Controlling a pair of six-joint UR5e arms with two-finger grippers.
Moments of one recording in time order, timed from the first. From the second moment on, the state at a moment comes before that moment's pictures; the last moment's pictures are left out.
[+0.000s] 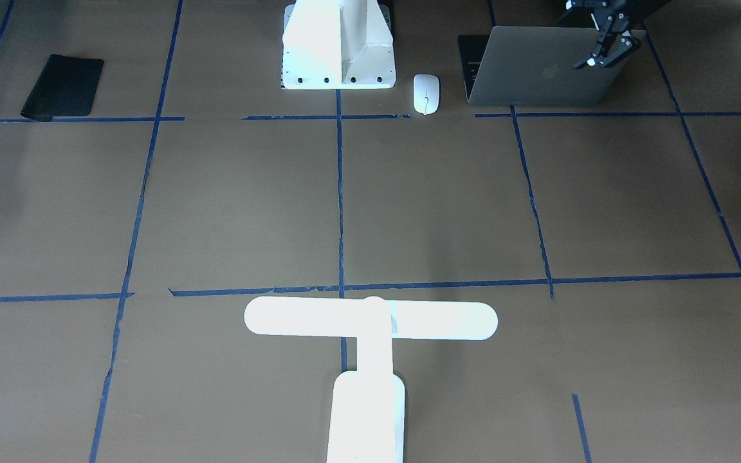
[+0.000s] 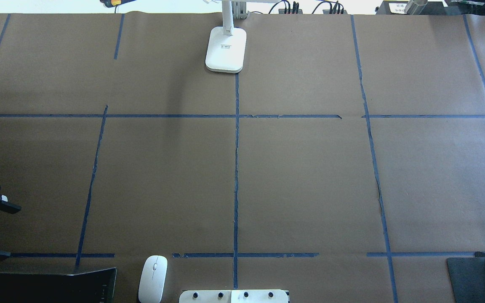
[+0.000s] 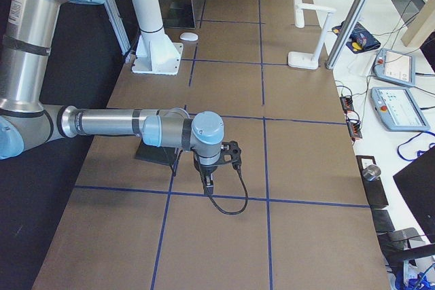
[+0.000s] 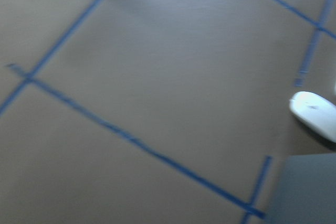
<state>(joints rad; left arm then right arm) -0.78 -1.21 -2.29 -2.23 -2.46 0.07 1.54 -1.88 1.91 -1.65 2.32 -0.21</state>
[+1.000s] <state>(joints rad) -0.56 -1.11 -2.30 -2.26 -2.29 0.16 1.54 -1.88 1.90 -1.65 2.32 -0.22</state>
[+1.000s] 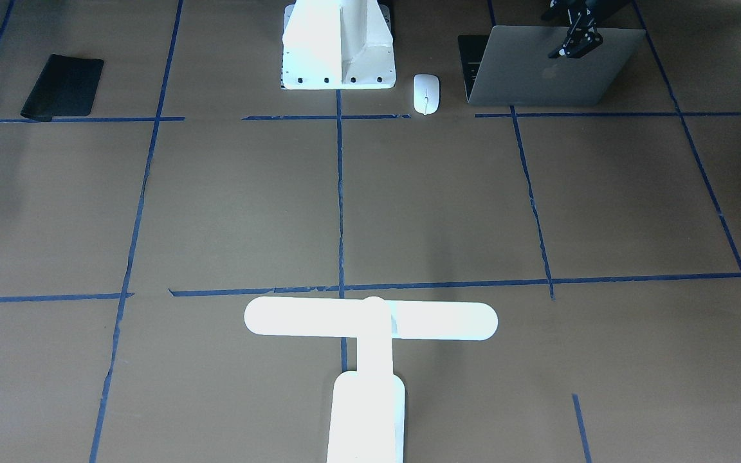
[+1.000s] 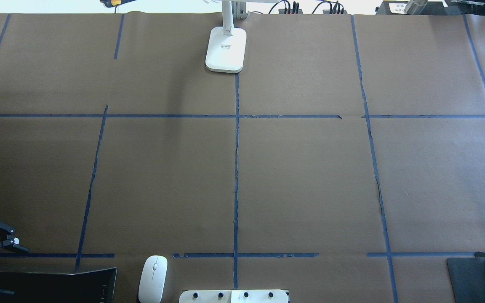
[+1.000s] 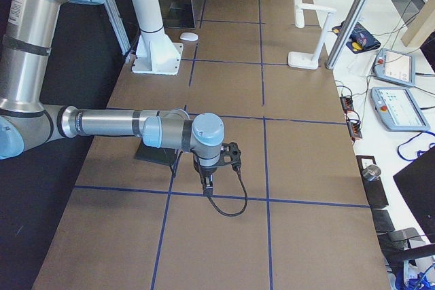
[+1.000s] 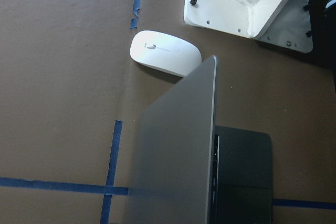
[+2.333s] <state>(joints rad) -0.82 -1.16 -2.30 -2.25 -2.34 0.43 1.54 -1.87 1.90 -1.65 2.32 -0.22</state>
